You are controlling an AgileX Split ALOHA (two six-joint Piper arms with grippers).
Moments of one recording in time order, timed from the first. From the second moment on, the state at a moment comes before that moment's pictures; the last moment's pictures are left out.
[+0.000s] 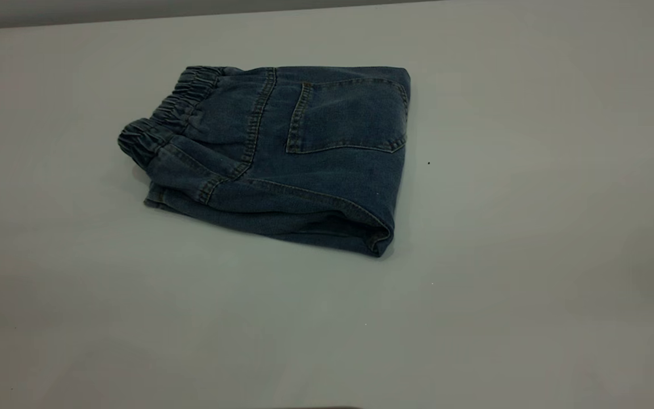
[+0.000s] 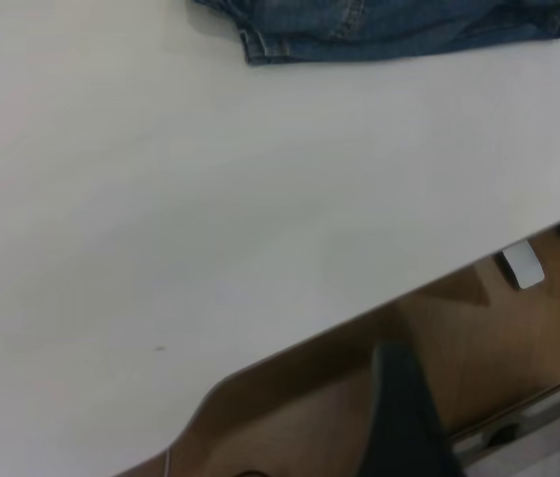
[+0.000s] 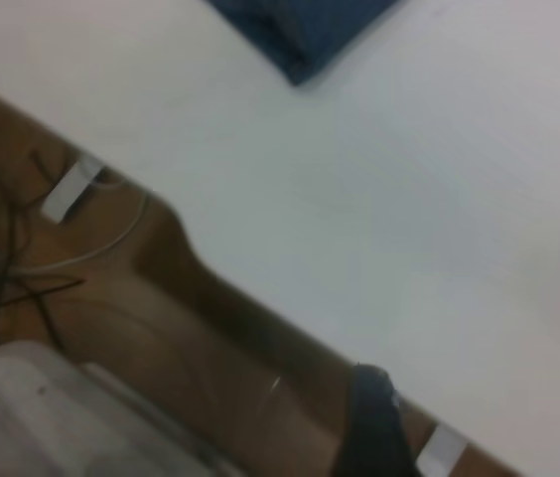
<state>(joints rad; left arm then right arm) -0.30 0.28 -0.58 -0.11 1.11 0.10 0.84 0.33 -0.48 -0.02 1.13 0.22</state>
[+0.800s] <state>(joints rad) -0.30 0.28 -0.49 -0.14 1.11 0.10 0.84 0.33 -0.48 -0.02 1.13 0.21</state>
